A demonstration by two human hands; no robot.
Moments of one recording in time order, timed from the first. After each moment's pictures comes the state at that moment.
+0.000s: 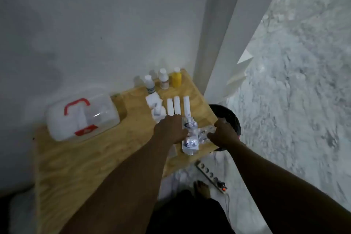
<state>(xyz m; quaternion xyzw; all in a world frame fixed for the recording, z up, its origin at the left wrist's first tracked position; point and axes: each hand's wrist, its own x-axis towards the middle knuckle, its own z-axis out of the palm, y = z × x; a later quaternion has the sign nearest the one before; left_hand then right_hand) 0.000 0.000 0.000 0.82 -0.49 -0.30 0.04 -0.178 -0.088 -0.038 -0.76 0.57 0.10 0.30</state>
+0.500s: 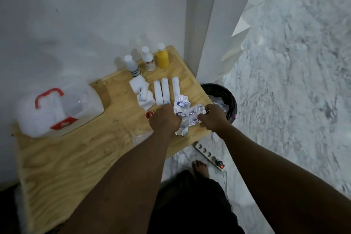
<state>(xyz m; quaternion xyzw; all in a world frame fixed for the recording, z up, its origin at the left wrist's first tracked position) -0.029 -0.018 -0.049 0.89 -0.36 -0.27 0.09 -0.176 -0.099 -0.077 -0.63 0.61 -0.02 0.48</state>
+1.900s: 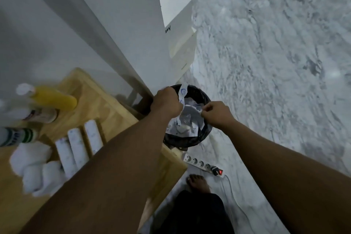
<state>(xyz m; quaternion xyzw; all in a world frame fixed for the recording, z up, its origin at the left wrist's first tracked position) -0.128 -0.268 -0.170 0.76 -0.54 -0.36 0.01 -0.300 -0.254 -0.204 -0.53 0.70 -0.05 0.47</state>
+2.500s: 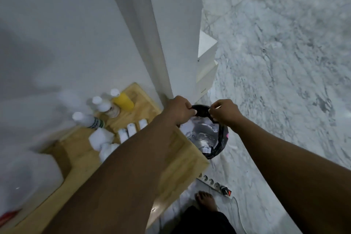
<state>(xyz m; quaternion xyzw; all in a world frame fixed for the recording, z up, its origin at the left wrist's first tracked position) -0.069 -0.223 -0.043 0.73 -0.54 -0.42 0.08 -0.245 -0.258 -0.073 -0.58 0.67 -0.09 0.46</state>
